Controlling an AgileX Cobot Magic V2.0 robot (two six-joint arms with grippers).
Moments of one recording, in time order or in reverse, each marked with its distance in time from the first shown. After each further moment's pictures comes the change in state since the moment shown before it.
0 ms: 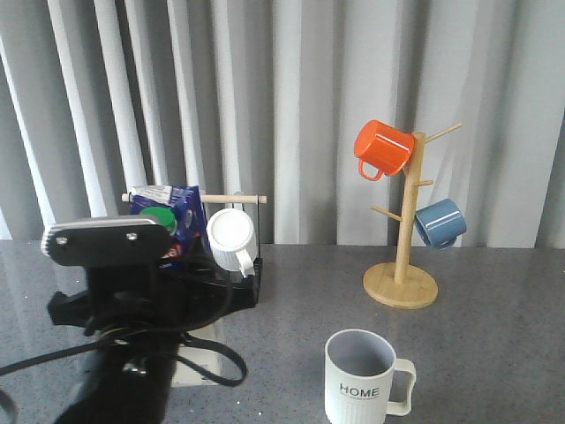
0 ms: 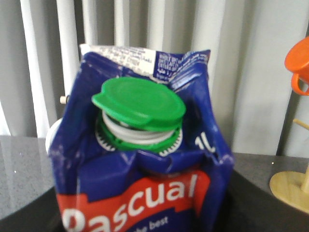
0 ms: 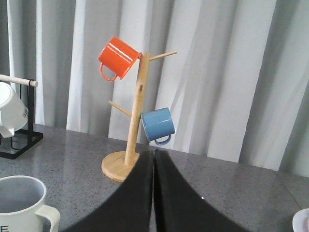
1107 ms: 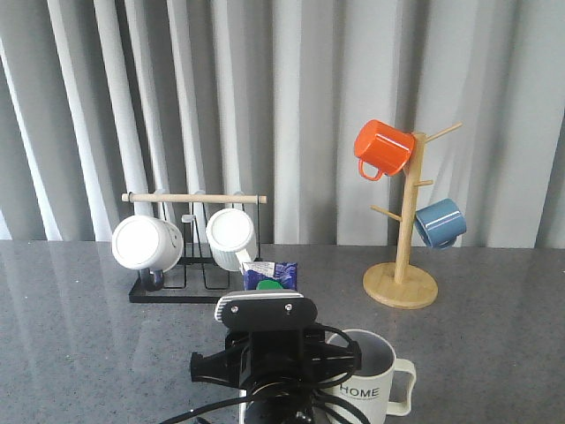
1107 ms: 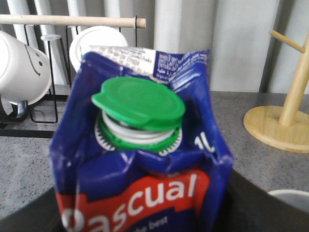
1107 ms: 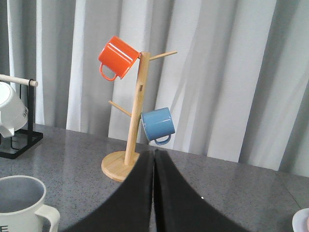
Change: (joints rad) left arm -0.098 0.415 -0.257 -0.093 -0.056 -0.051; right arm 0.000 0.000 0.000 0.000 0.000 0.000
